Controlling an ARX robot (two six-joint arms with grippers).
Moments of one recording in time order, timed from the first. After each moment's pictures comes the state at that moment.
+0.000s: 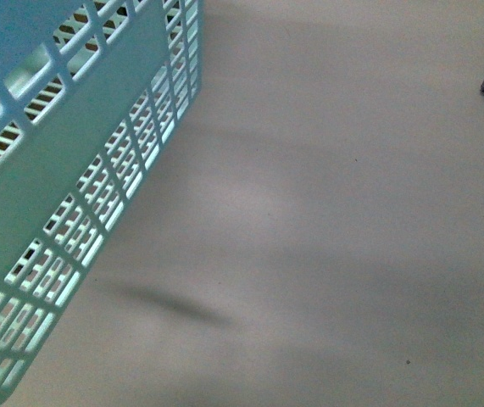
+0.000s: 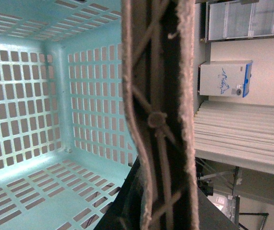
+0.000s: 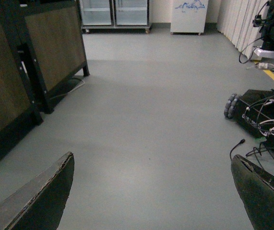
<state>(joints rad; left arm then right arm) -0.21 1.06 0.97 -0.30 -0.11 -1.47 0.00 0.00 0.02 0.00 0.00 0.00</state>
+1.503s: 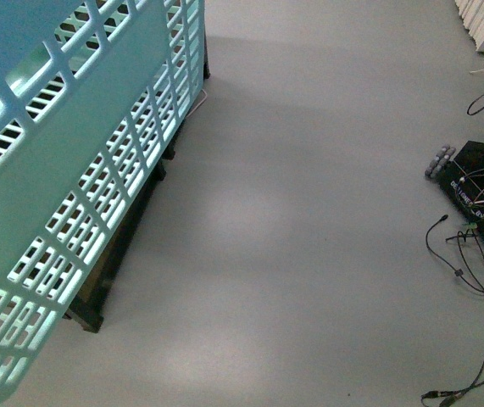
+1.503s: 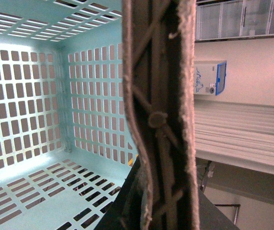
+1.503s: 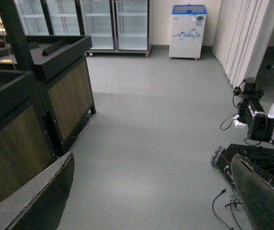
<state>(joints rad) -0.21 1.06 0.97 -0.30 -0.11 -1.47 0.00 0.00 0.02 0.00 0.00 0.00</state>
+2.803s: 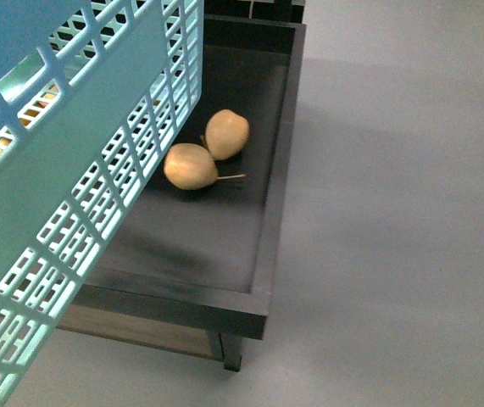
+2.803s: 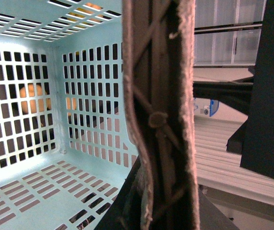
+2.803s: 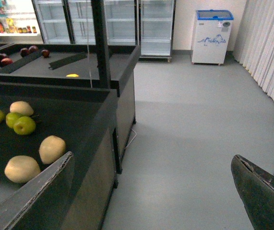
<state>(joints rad) -0.21 1.06 0.97 -0.30 -0.11 -1.47 0.00 0.00 0.02 0.00 0.00 0.00</state>
